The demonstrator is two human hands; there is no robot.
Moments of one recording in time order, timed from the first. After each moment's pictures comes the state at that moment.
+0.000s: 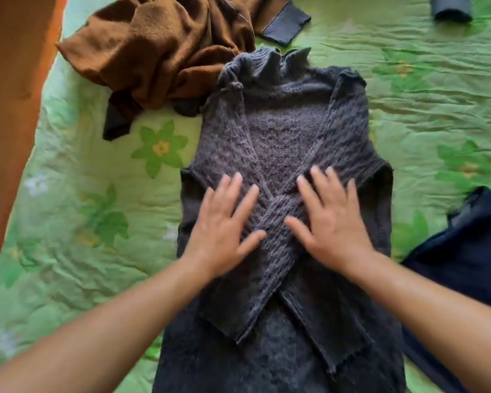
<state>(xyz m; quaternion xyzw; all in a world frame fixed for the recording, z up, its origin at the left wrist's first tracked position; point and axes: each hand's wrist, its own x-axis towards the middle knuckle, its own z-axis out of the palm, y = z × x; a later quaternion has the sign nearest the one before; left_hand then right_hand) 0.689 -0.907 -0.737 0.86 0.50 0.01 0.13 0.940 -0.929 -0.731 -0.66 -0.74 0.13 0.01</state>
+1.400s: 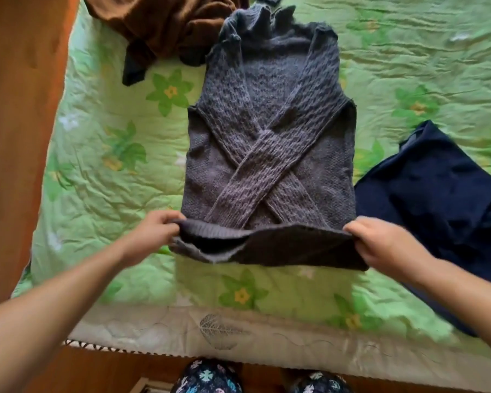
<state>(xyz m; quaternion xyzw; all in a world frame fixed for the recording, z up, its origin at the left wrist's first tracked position) 0.581 -1.053 -0.642 0.46 0.64 0.06 0.61 1.034 -1.134 -0.654 -0.56 -0.79 0.24 -0.04</state>
